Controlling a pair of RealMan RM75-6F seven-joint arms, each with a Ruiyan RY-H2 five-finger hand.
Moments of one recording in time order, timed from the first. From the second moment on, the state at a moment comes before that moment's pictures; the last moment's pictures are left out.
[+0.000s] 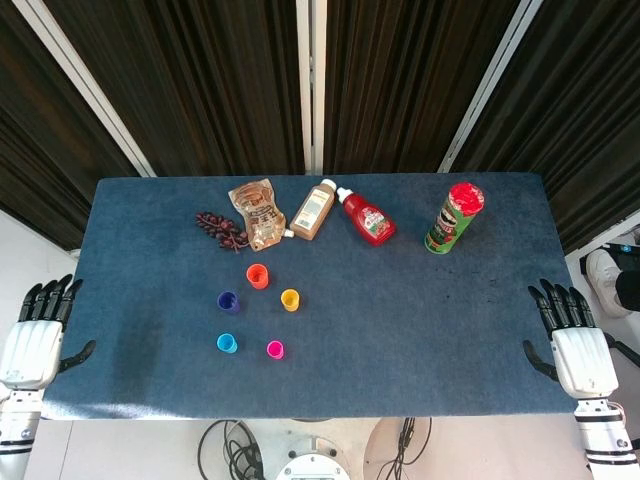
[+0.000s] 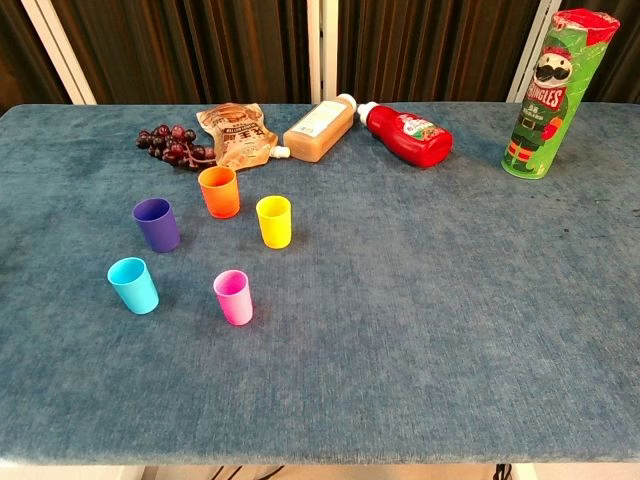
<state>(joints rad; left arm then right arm) -0.11 -1.19 -0.05 -1.55 1.48 1.48 0.08 0.08 -1.18 0.05 -1.59 -1.55 1.50 -0.10</state>
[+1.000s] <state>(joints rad) -0.24 -1.13 -0.06 -1.66 1.54 1.33 0.05 0.08 -1.17 0.04 -1.58 -1.55 1.50 -0.07</state>
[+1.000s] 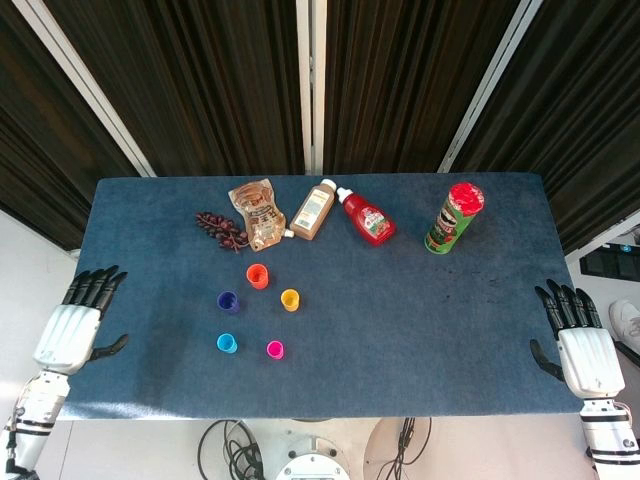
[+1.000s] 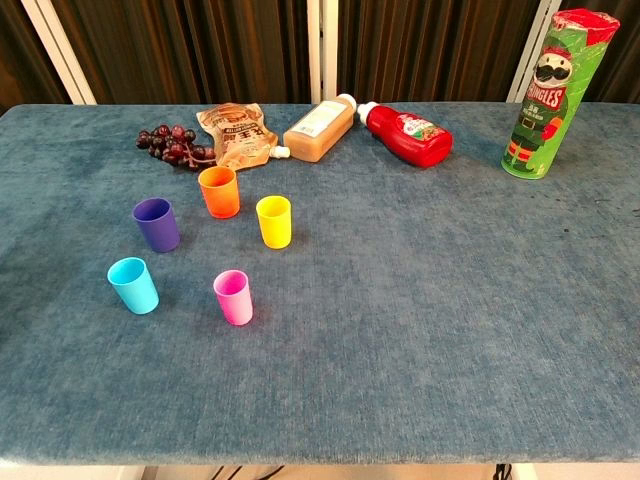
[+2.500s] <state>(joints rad) -0.62 -1.50 -0.11 -1.40 1.30 0.91 0.22 0.06 -1.15 0.05 -1.56 -1.52 1.50 -0.02</state>
